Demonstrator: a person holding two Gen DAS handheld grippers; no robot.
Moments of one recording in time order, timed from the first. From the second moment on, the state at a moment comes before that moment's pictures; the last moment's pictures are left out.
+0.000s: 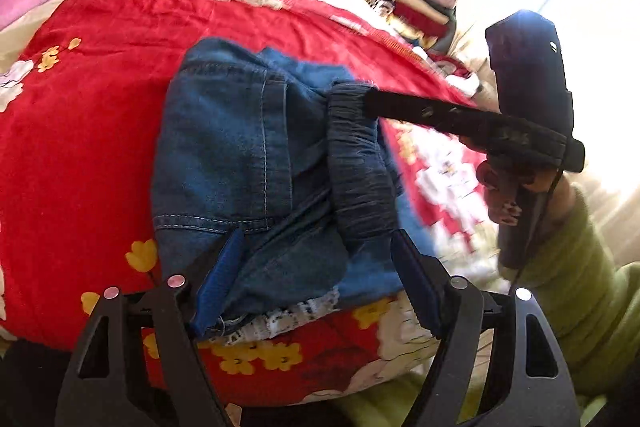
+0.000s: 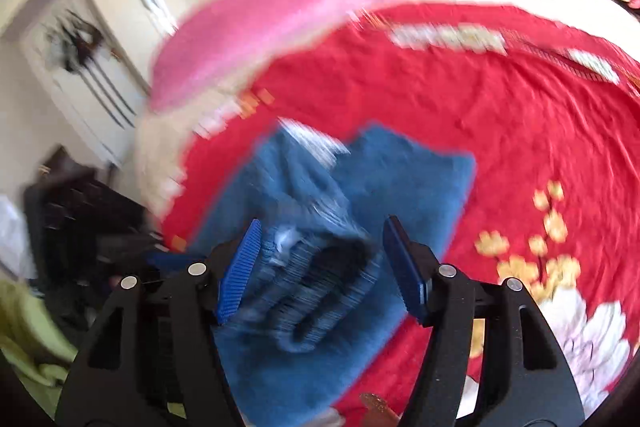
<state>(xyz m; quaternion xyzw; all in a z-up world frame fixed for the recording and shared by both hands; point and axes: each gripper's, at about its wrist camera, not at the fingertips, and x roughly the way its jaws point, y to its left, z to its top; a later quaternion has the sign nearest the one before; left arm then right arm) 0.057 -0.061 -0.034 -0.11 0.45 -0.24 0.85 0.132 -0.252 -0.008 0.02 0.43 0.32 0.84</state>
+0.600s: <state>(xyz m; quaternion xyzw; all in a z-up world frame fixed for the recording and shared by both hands) 0.026 -0.038 -0.004 -0.05 0.42 -0.18 0.89 0.156 -0.224 0.027 -0.05 0.40 0.34 0.85</state>
